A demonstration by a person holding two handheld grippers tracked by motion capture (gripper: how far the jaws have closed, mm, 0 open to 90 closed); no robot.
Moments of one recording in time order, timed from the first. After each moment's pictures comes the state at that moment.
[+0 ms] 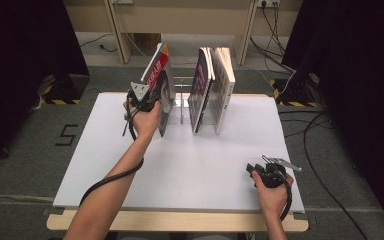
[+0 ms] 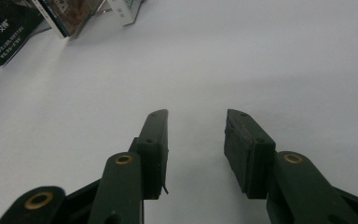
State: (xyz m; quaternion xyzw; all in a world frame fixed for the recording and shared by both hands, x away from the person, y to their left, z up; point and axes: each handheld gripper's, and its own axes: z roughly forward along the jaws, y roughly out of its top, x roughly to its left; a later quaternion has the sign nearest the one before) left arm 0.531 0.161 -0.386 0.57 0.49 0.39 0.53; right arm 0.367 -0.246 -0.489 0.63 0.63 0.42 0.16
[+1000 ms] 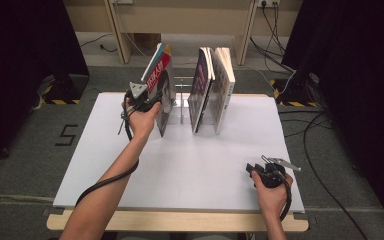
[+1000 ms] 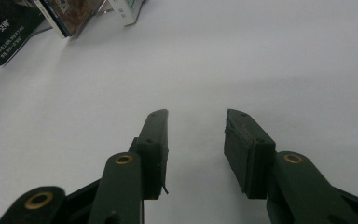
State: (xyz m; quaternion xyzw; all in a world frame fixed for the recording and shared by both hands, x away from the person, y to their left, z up) left arm 0.528 0.168 -0.381 0.59 0.51 0.33 0.53; right arm 0.366 -0.243 -0.488 0.63 0.63 0.42 0.16
